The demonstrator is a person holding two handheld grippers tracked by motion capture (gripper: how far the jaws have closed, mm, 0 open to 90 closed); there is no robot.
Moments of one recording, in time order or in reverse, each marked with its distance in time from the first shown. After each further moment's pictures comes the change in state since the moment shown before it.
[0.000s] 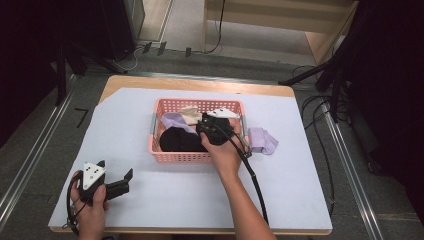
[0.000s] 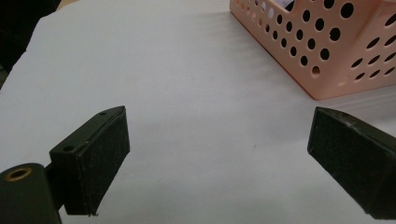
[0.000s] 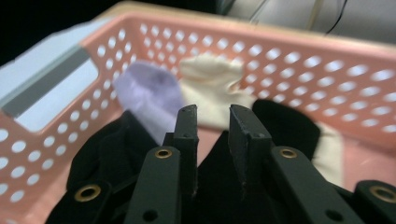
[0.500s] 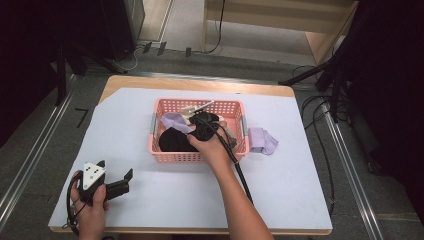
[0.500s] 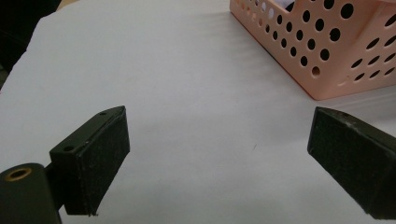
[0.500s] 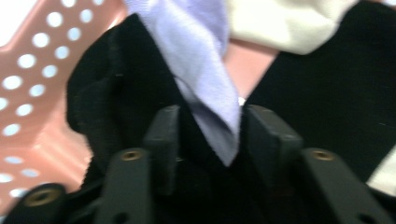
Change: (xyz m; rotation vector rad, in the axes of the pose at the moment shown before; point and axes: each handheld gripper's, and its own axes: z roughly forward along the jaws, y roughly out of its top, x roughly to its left) left arm 0.000 0.000 0.000 -0.002 -0.001 -0.004; right arm 0.015 0.013 0.043 0.478 0.040 -0.026
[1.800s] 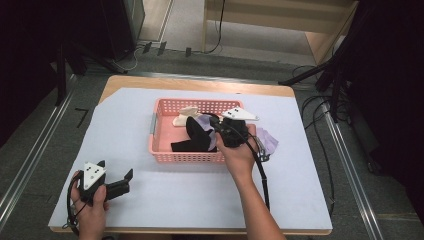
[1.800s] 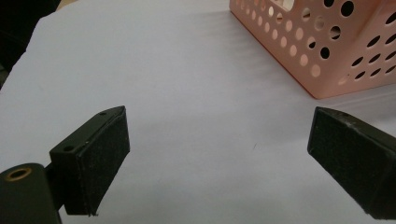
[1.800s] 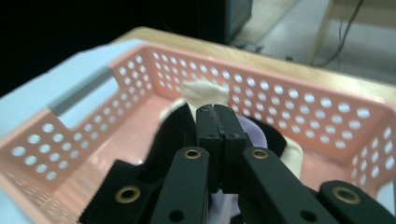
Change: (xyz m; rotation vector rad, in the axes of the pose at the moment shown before) left arm -0.001 0.000 0.001 0.003 0.005 0.010; right arm -0.030 -0.053 -0.083 -0.589 -0.009 -0.041
